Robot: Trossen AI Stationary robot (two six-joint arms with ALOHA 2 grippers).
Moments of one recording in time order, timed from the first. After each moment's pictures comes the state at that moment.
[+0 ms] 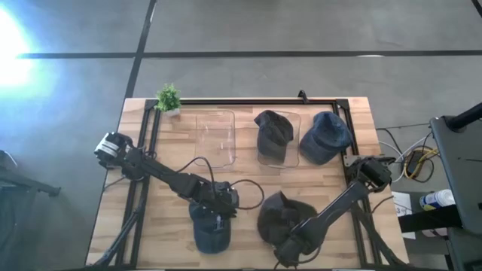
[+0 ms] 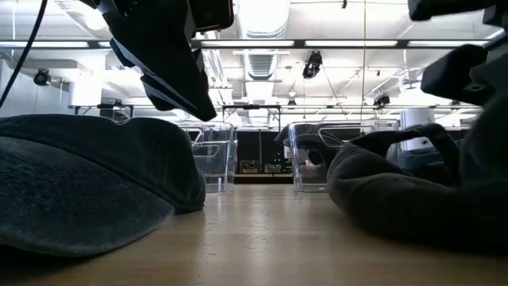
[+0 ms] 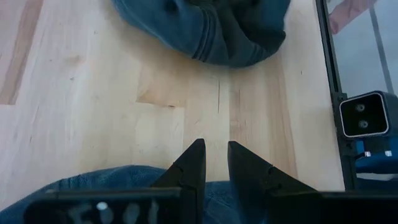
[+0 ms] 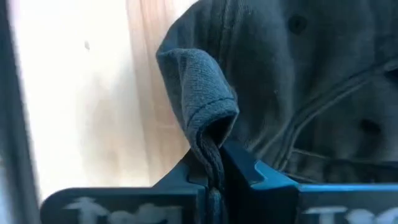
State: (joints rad) left arm -0.39 1.68 1.07 -0.20 0.00 -0.52; right arm 0.73 2.01 1.40 -0.73 0.19 0.83
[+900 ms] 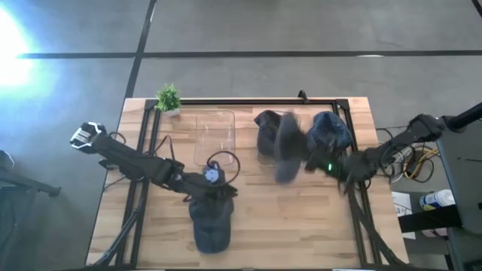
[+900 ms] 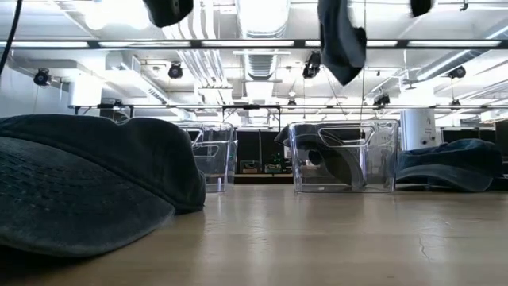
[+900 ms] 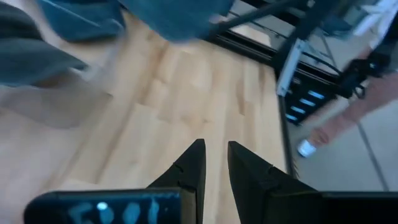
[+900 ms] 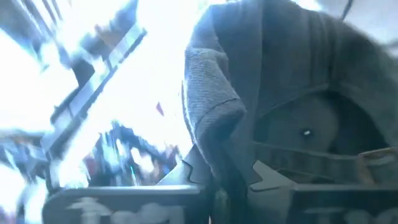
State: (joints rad) left arm -0.40 1.37 1.10 -0.22 -0.30 -0.58; right arm 0.51 1.03 0.79 0.21 1.09 1.00
